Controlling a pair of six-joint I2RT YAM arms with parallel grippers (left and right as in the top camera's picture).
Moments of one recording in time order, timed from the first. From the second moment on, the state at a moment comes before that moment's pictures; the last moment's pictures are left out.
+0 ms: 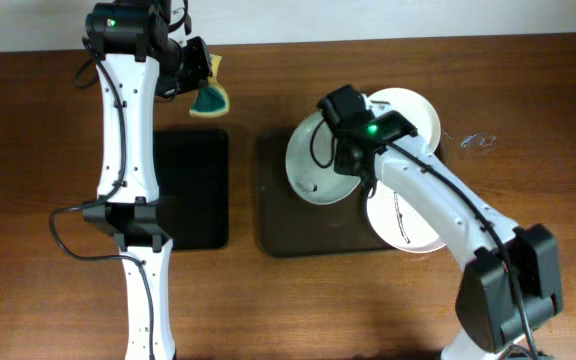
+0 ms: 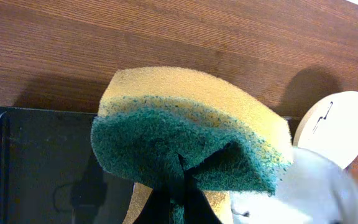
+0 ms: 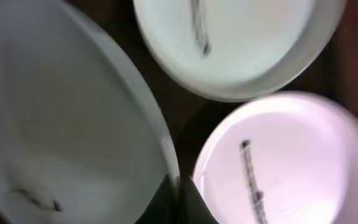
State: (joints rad) left arm -0.10 2.52 3.03 -1.69 0.23 -0.33; right arm 0.43 1.83 1.46 -0.95 0.28 0.61
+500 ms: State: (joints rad) left arm -0.10 2.52 3.03 -1.69 0.23 -0.33; right arm 0.20 1.97 1.56 -0.86 -0.25 0.04
